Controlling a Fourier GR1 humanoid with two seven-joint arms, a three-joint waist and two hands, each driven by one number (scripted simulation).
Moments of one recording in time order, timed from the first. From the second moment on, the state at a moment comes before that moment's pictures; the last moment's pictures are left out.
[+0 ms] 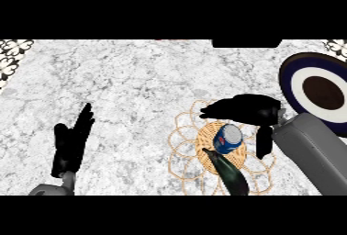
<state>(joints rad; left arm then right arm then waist) -0.04 0.26 -0.18 -1.46 0.10 0.29 0.20 -0.62 -0.50 0.52 -1.30 0.63 0.67 -0.40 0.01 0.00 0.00</state>
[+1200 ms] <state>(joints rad) -0.06 0.19 -0.11 -1.43 0.02 0.23 0.21 -0.61 -0.37 0.49 -1.16 0.87 0.56 -0.54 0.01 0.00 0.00</state>
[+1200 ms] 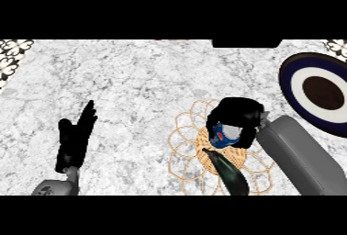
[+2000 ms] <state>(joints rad) -0.02 0.19 -0.08 -1.46 0.01 0.22 0.21 -0.40 -0.40 0.14 -1.17 0.95 0.03 -0.29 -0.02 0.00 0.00</state>
